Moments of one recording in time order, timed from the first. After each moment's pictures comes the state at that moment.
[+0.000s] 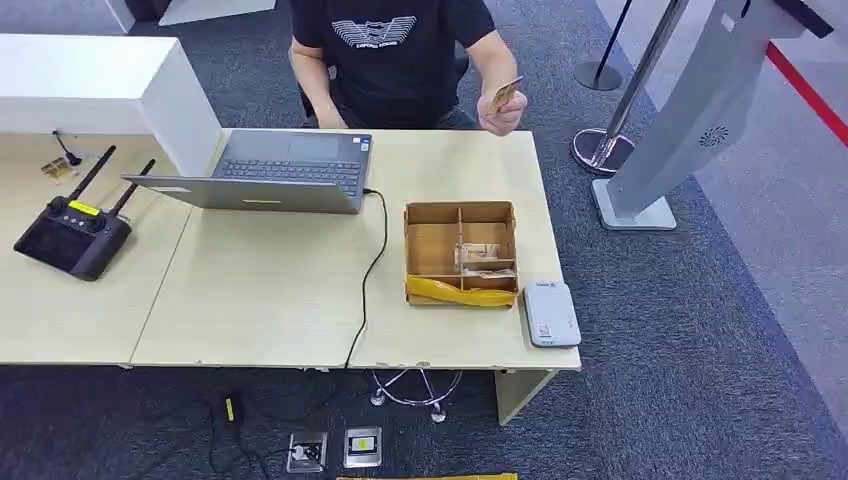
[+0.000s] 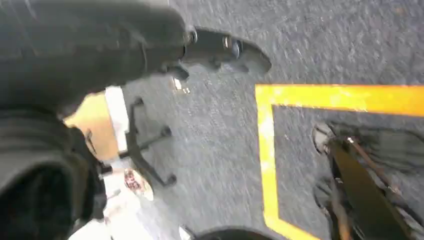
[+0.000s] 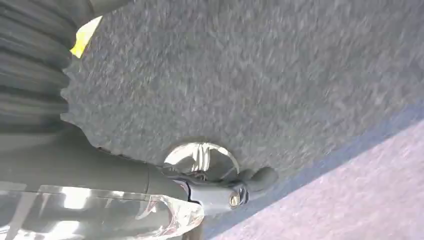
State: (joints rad) left arm -0.12 0.18 -1.10 -0.18 1.19 -0.26 -0.07; right arm -0.19 -0.48 0.87 -0.11 -1.49 -0.63 -0.49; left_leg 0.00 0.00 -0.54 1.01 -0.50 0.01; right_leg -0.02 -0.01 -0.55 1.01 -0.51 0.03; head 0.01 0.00
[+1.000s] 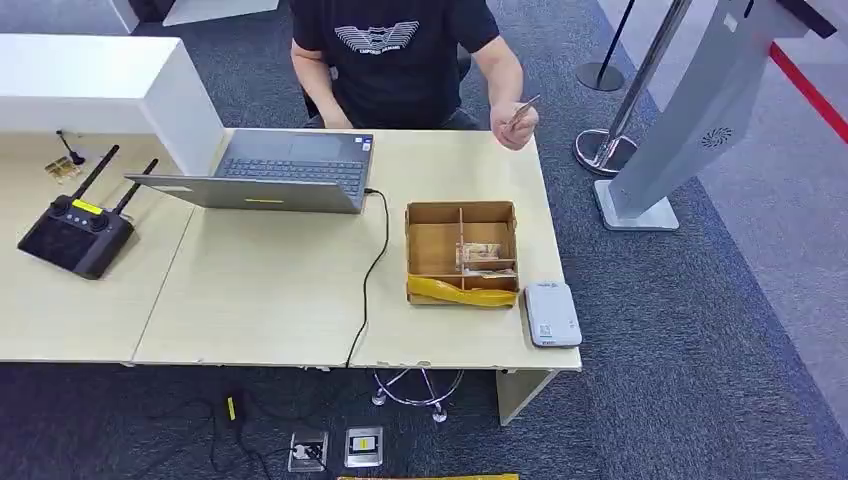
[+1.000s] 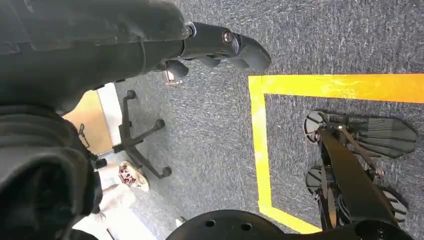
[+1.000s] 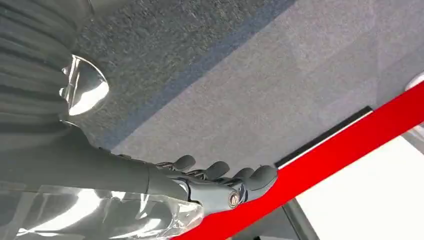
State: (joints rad) left arm -0.12 0.20 -1.10 -0.21 1.21 -0.26 -0.07; right arm -0.27 -0.94 0.61 -0.32 -0.99 -0.63 -0.44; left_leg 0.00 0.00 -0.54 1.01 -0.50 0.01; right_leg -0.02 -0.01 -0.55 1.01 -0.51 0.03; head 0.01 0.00
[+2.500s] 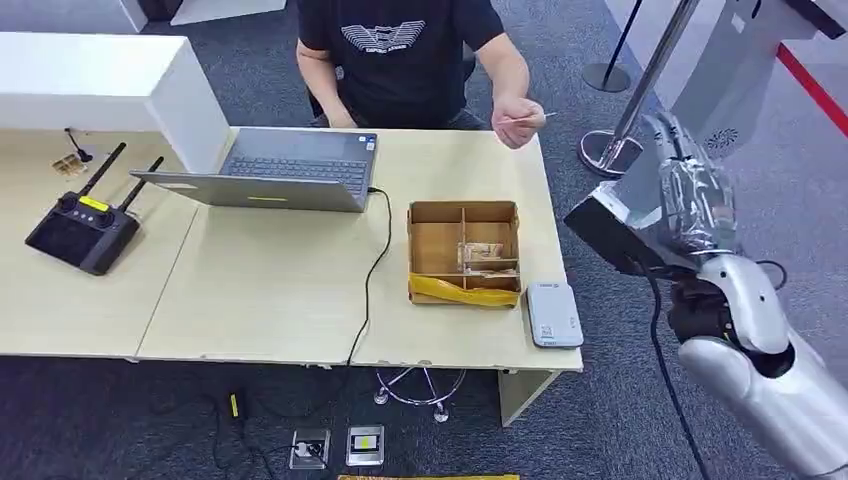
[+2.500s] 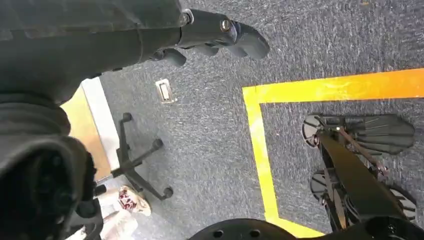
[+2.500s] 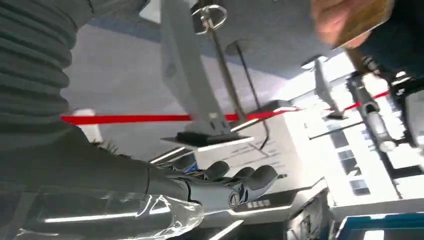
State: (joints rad) left arm -0.14 0.22 -1.18 -0.21 1.12 -0.26 -0.12; right arm -0.57 -0.72 0.62 -1.83 0.71 -0.11 0.52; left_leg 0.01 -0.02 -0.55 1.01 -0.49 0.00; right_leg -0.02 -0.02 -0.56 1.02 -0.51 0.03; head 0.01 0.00
